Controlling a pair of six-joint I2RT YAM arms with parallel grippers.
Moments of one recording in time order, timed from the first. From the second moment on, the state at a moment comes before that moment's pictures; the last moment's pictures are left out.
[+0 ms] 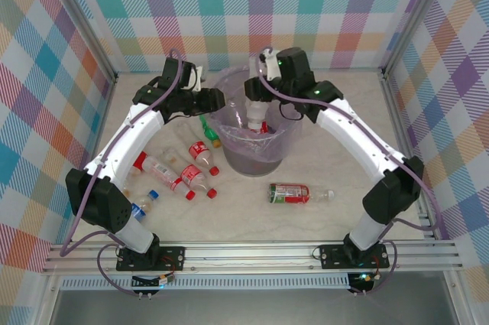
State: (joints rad) left arm -0.35 1.58 1.58 -0.79 0.30 -0.48; right arm 0.60 1.68 1.71 -0.57 -0.12 0.24
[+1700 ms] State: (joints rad) left arm -0.35 1.58 1.58 -0.78 0.28 -0.44; right arm 0.42 0.71 0.79 -1.07 -0.08 0.92
